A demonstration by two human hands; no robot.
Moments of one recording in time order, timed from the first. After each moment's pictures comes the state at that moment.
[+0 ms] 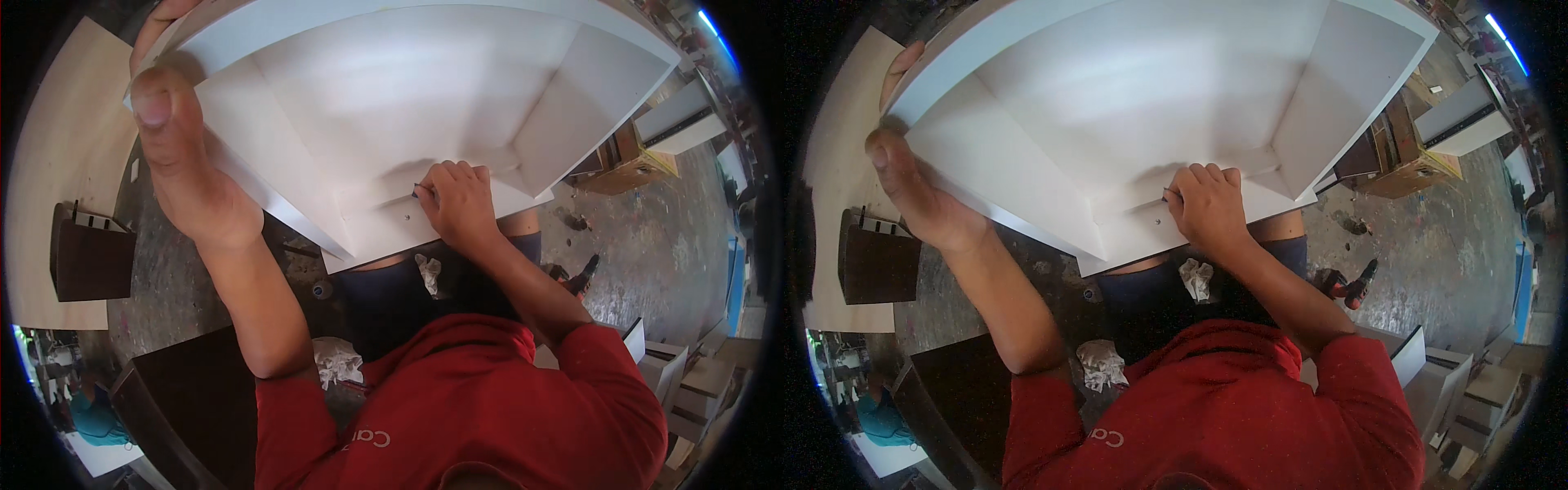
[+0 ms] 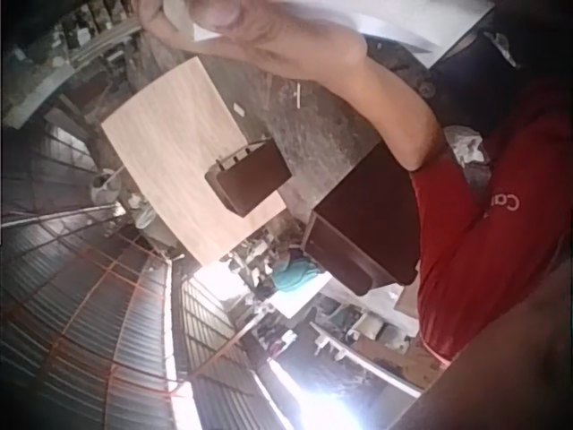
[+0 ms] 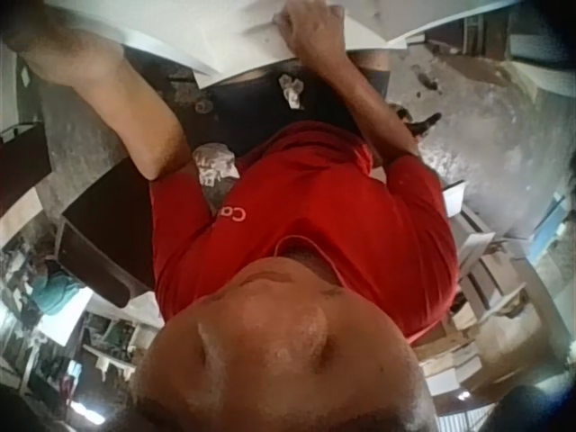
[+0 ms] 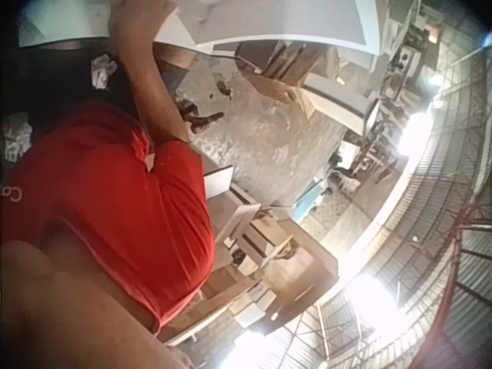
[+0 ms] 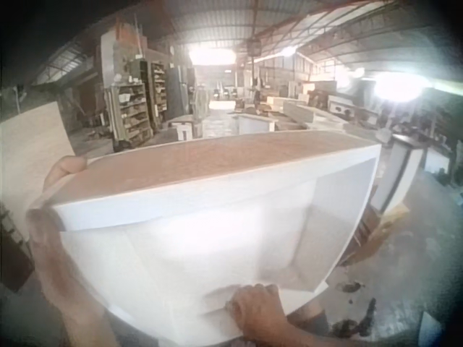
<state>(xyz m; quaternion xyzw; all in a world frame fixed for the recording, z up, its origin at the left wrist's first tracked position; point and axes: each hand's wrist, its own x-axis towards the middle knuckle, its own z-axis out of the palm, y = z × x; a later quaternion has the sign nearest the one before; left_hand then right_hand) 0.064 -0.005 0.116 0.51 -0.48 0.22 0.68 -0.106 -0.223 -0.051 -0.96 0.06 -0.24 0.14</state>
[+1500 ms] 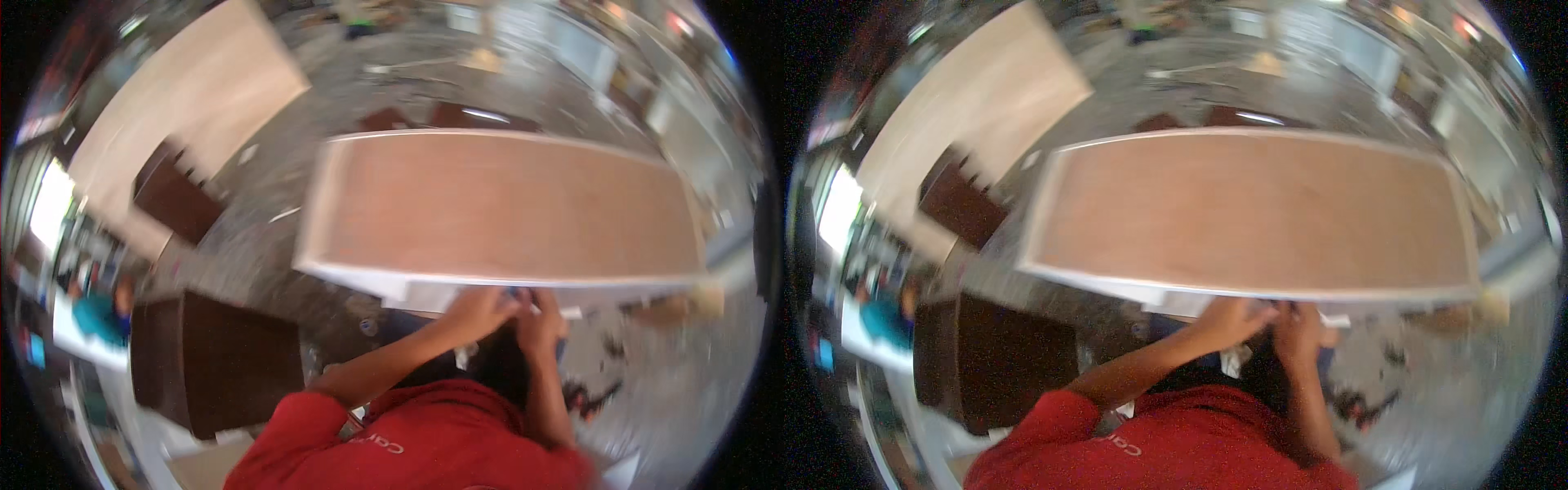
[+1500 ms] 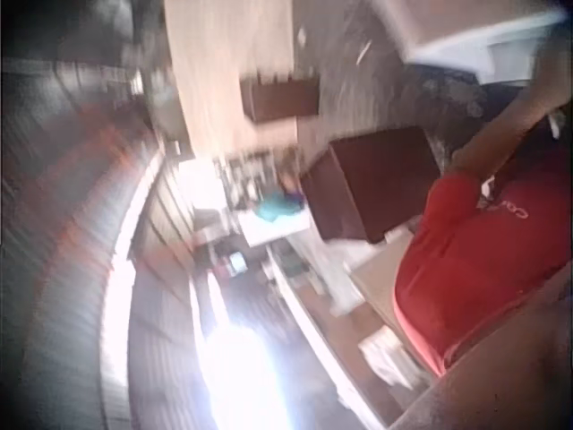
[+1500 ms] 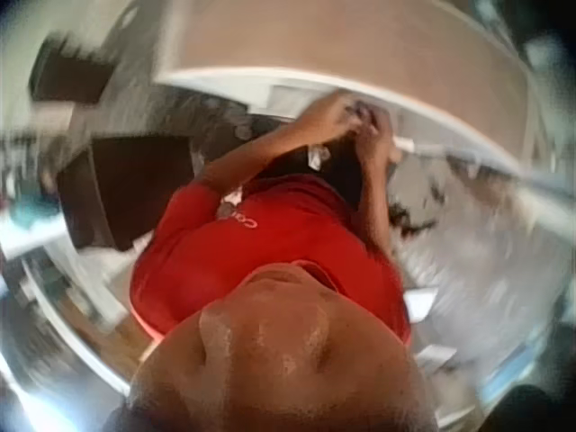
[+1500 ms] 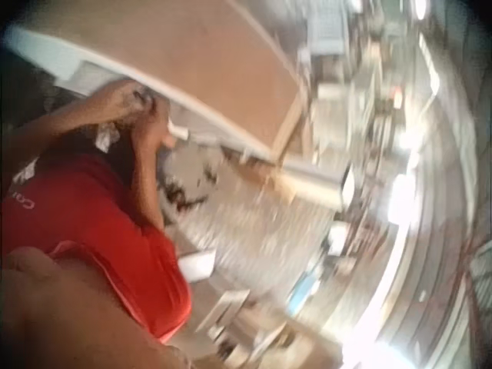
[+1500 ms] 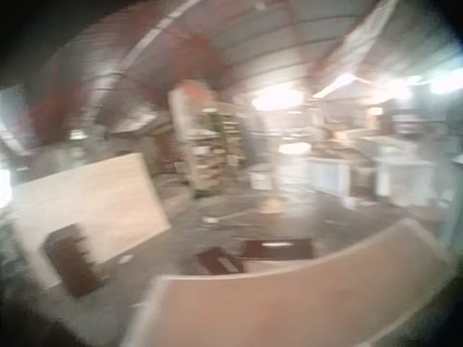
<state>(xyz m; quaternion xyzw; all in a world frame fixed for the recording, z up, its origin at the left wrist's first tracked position) -0.100 -0.109 -0.042 0.79 -0.37 0.00 0.48 -0.175 -0.252 -0.062 -0.85 0.17 -0.25 0.44</state>
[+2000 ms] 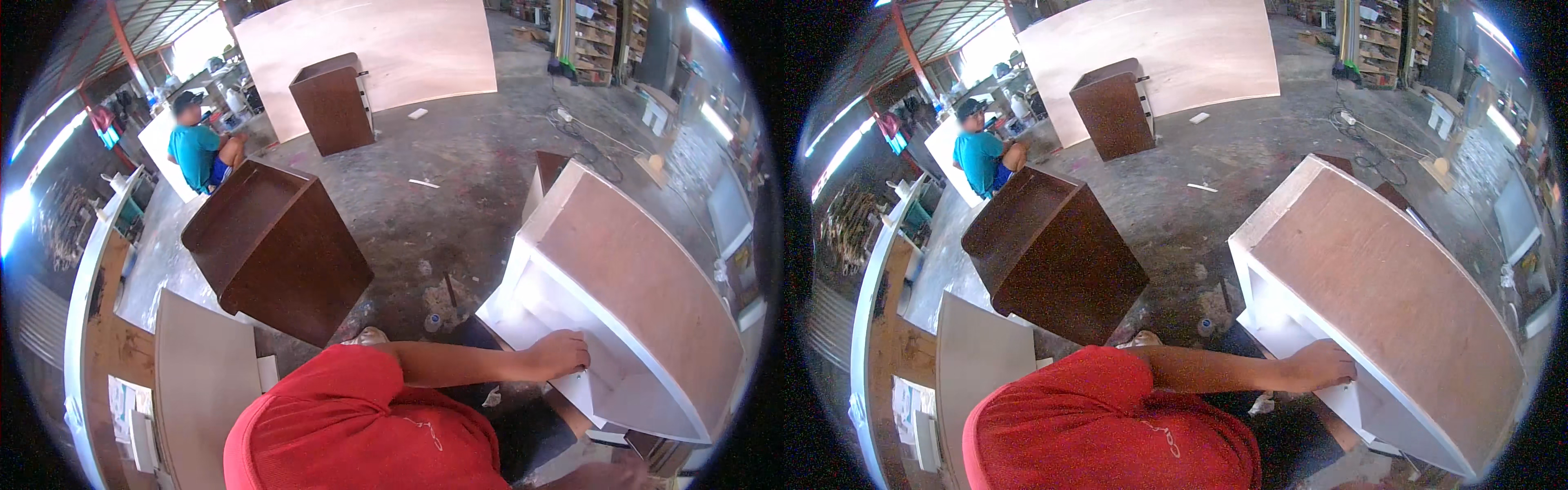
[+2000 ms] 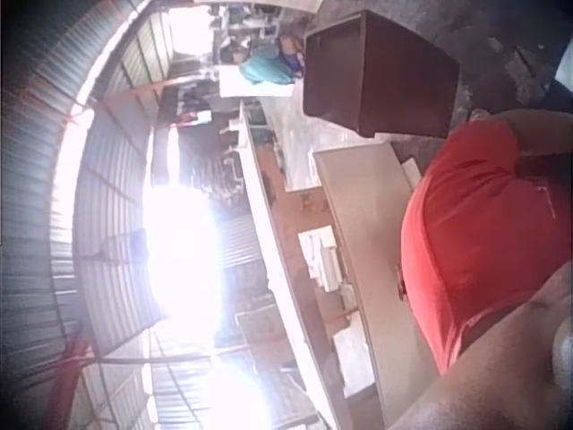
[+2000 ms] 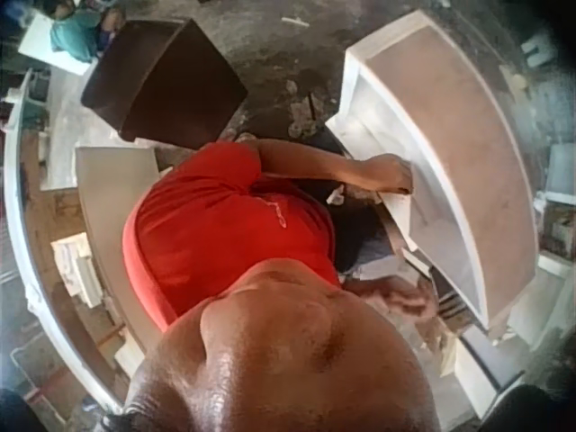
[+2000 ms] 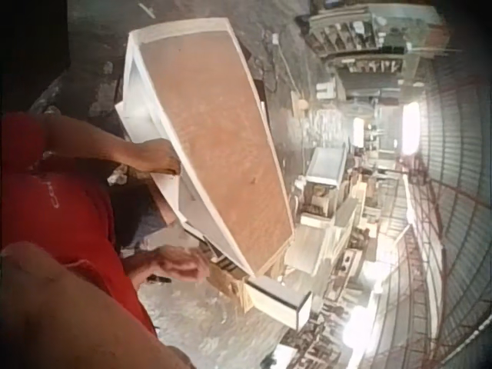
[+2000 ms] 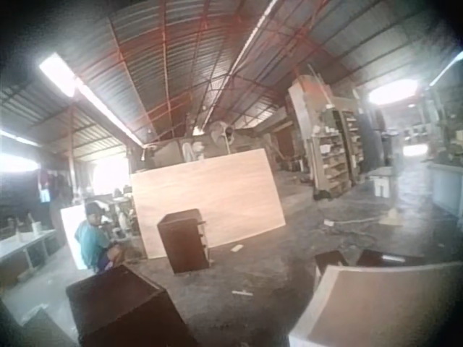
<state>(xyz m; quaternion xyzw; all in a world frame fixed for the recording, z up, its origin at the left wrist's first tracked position) -0.078 -0.130 -0.071 0.81 -0.45 0.09 0.38 -0.241 -0.301 0.018 -0.73 0.08 -0.65 0.18</state>
